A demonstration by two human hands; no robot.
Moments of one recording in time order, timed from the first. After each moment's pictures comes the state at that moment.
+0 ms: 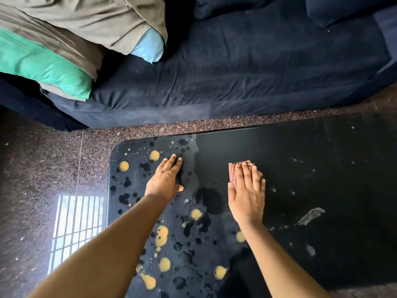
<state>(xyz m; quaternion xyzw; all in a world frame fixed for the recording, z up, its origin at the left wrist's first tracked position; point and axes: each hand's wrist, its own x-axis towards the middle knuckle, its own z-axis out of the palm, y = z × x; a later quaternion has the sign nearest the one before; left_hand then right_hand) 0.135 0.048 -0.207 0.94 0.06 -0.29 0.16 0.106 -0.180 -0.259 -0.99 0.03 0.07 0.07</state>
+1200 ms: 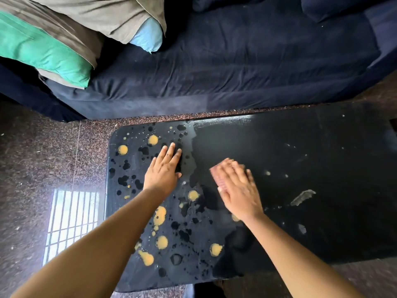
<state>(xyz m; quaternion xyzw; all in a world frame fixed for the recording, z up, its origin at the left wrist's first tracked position) 0.101 0.041 -0.213 0.97 0.01 -0.21 0.12 0.072 -0.200 -0.260 -0.98 -0.18 0.08 0.05</state>
